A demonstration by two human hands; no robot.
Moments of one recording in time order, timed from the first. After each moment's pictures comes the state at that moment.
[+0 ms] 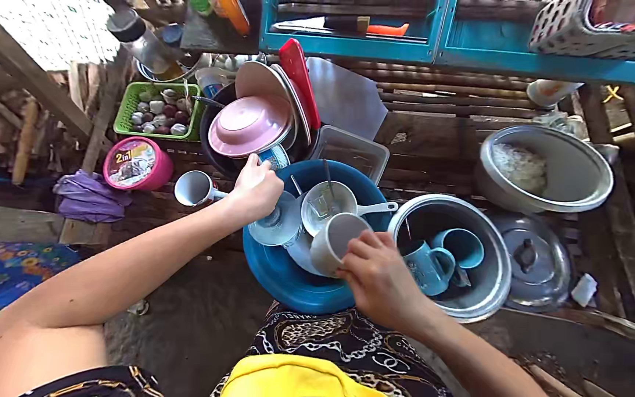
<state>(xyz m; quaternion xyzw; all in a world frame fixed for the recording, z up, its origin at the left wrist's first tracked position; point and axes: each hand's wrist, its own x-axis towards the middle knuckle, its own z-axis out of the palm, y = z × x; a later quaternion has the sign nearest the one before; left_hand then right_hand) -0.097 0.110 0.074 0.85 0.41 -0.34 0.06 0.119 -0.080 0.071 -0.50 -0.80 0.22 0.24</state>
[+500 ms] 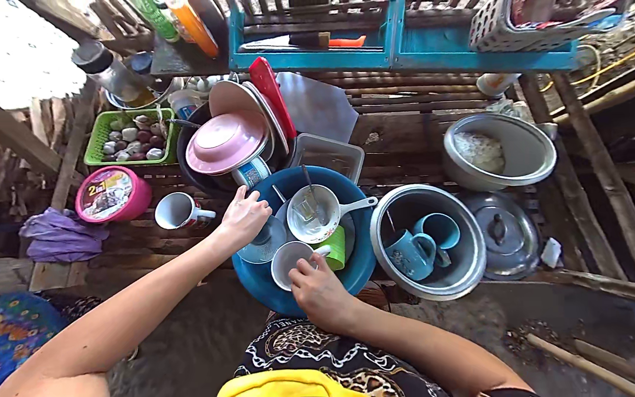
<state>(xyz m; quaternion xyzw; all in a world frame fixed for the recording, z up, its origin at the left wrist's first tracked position) -0.120 0.083 0.020 0.90 0.34 -0.28 0.05 0.043 -0.107 0.014 -0.44 -0.87 0.16 0.14</state>
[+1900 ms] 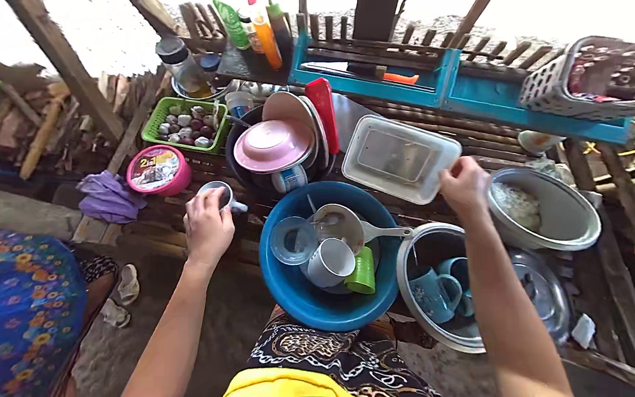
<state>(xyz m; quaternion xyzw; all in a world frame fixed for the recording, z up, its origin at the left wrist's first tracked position) -0.246 0.049 0.033 0.66 0.73 0.14 0.11 0.252 0.079 0.051 -0.81 -0.50 0.18 0.22</state>
